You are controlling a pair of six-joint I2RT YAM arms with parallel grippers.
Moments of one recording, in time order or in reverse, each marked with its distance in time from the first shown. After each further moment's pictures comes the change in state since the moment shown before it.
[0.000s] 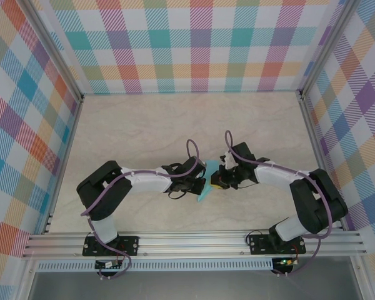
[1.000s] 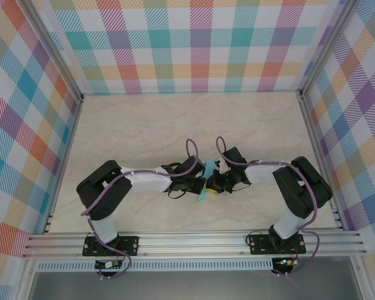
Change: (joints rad) left arm 0.006 0.000 0.000 0.001 0.008 0.001; right arm 0.046 0.162 -0.011 0.132 0.030 0.058
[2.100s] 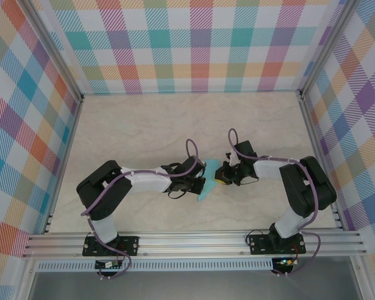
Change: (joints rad) left arm 0.000 0.000 -0.006 0.016 0.000 0.001; right arm -0.152 -0.008 0.020 -0.024 0.006 -0.080
